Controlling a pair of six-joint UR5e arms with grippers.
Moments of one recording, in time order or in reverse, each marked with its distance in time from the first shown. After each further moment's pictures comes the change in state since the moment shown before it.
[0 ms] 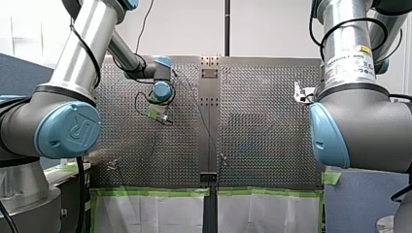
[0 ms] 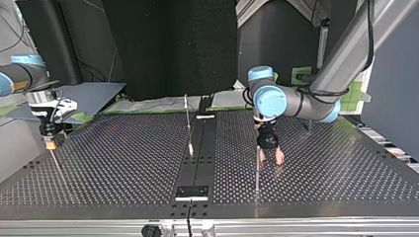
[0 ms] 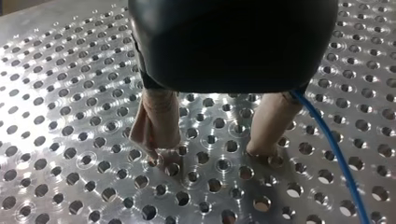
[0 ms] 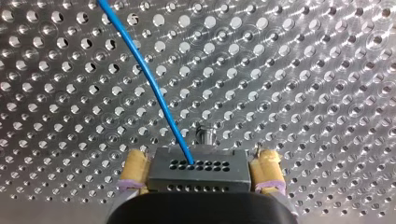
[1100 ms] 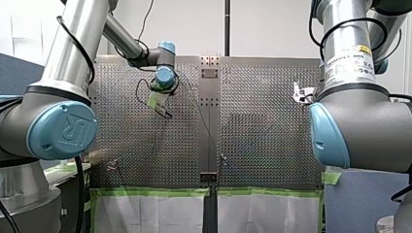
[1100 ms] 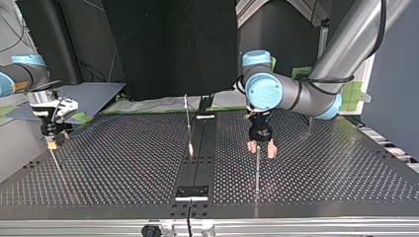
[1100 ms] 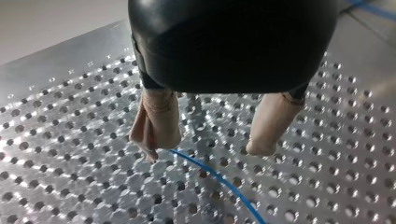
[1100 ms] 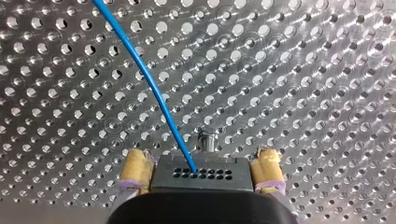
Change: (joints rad) left arm -0.073 0.100 -0.004 -0.177 -0.025 0.127; right arm 0.005 0.000 0.000 0.005 -0.002 -0.003
